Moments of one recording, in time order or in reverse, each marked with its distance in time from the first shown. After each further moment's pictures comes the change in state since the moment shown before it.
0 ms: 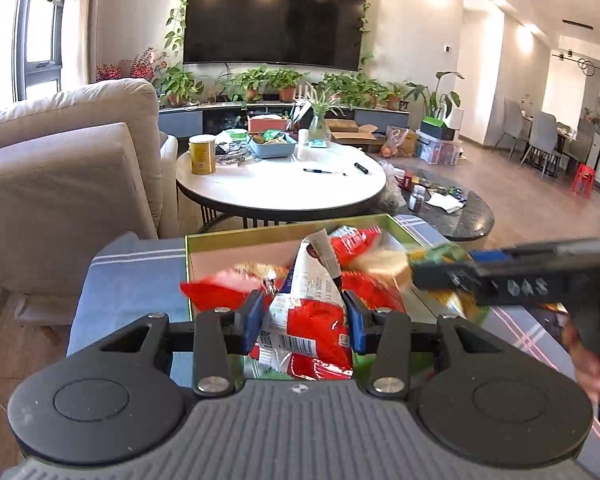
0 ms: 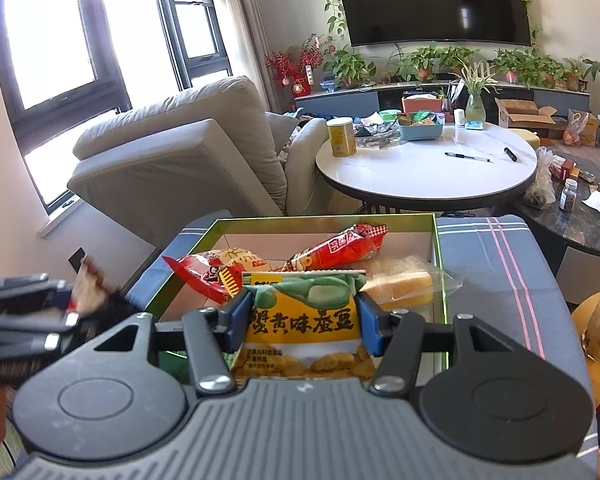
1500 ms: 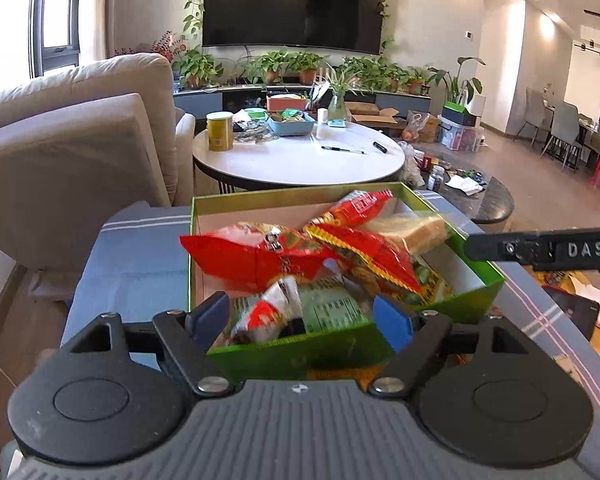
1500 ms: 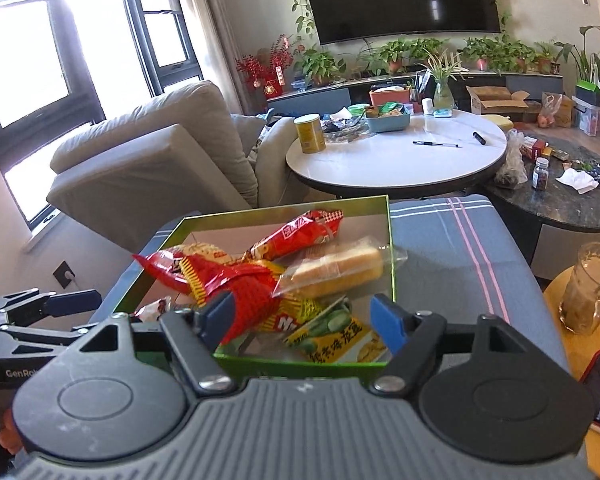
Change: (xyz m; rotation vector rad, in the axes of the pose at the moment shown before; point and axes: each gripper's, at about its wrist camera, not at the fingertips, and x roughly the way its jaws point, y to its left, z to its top) left arm 0.002 -0.018 -0.029 -0.013 0.047 0.060; right arm -0.015 -0.026 -0.013 0.069 -0.002 -0.052
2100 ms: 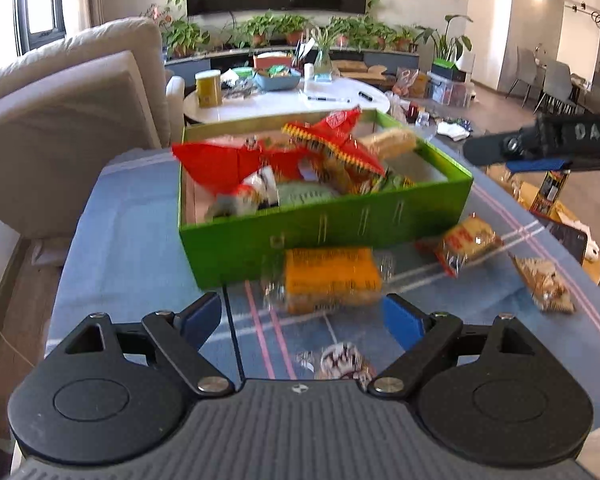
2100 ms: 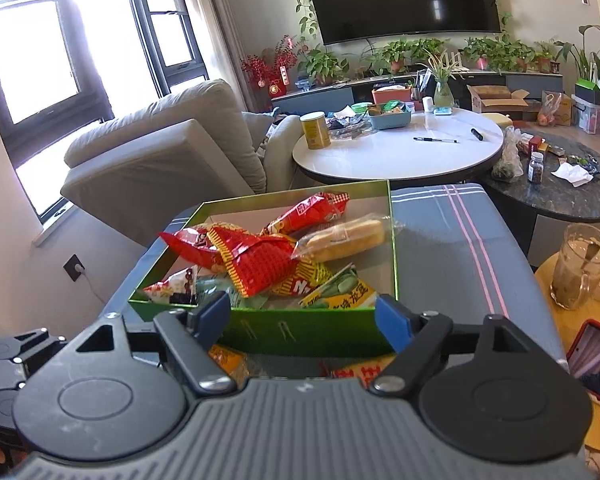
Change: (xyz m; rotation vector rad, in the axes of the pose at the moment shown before) left arm -0.028 -0.016 -0.060 0.053 0.124 -0.005; right arm -0.033 0.008 -0.022 0.007 0.001 0.008
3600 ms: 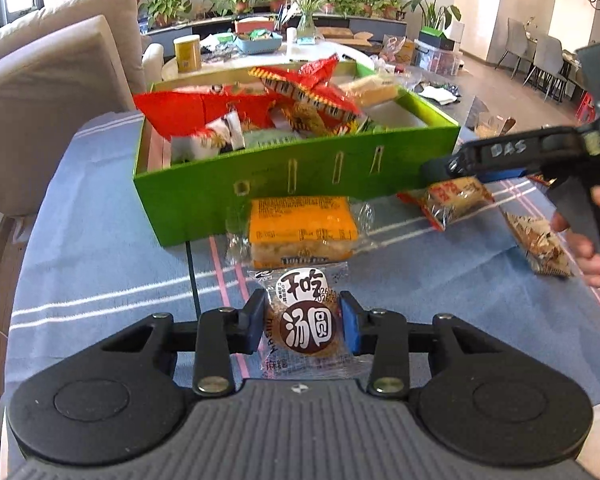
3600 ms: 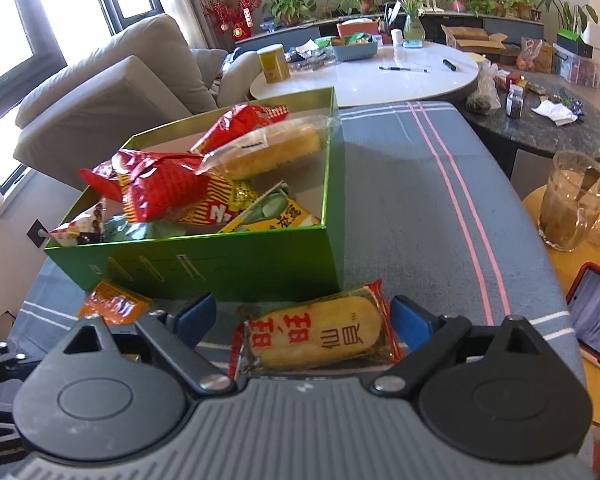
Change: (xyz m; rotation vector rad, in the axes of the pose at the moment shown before) left arm 0.023 -0.014 -0.013 0.014 0.090 -0.047; right arm 0.063 -0.048 -0.026 0.049 0.189 -0.076
